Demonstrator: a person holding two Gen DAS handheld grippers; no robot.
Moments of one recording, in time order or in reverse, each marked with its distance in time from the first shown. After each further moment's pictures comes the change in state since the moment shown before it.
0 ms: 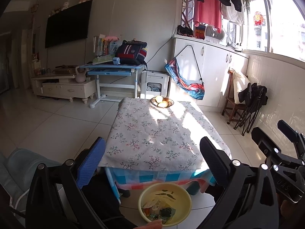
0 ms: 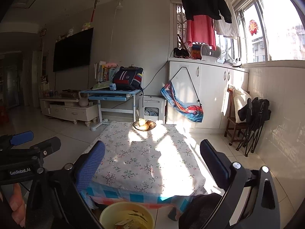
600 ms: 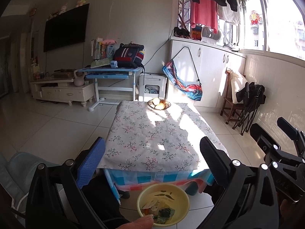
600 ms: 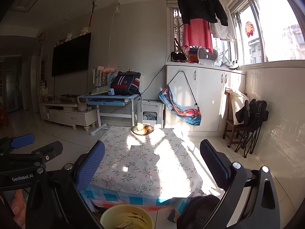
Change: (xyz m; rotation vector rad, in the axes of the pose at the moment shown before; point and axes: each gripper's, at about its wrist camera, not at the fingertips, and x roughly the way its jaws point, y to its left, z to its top) left arm -0.011 -0.011 0.002 0.023 -0.013 -0.006; right arm -0.011 -0.006 0.004 0.016 -0.028 -0.010
